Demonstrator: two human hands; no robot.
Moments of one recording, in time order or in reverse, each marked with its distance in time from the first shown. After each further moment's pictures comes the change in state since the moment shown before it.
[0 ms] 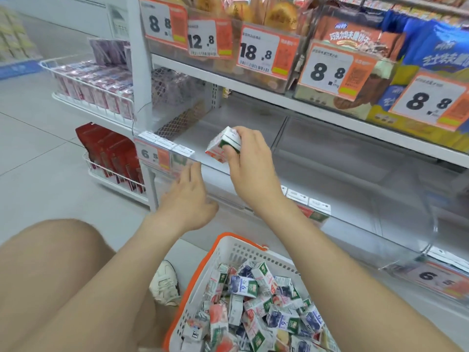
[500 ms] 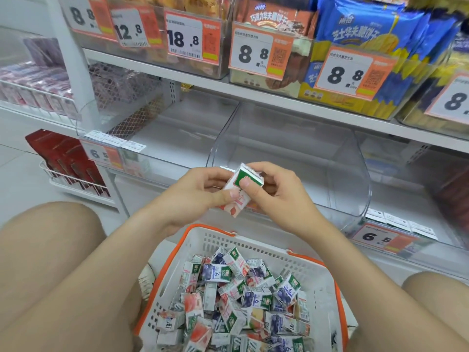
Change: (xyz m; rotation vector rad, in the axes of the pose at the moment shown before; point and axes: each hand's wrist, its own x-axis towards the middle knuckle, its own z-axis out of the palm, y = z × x) left_hand -0.037 0.107 0.009 -0.959 -0.362 0.217; right_hand -0.105 0.078 -0.118 0.422 -0.155 0.242
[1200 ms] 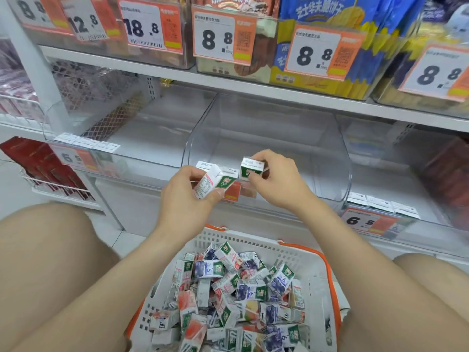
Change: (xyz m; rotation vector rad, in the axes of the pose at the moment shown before) left_hand 0.012 -0.033 0.047 0.399 0.551 0.075; right_hand 0.026 0.049 -0.038 -0.476 0.077 0.149
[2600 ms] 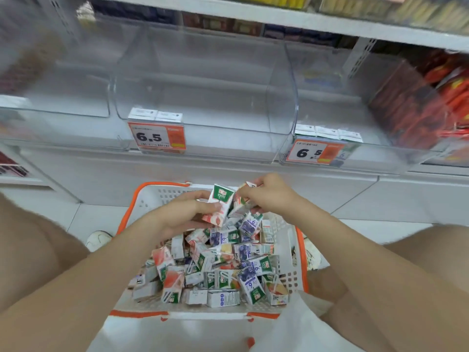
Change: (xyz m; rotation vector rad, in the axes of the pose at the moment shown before) left_hand -0.047 -0.078 0.097 -0.388 -0.913 -0.651; right_hand -0.123 0.094 0.023 0.374 -0.272 0.621
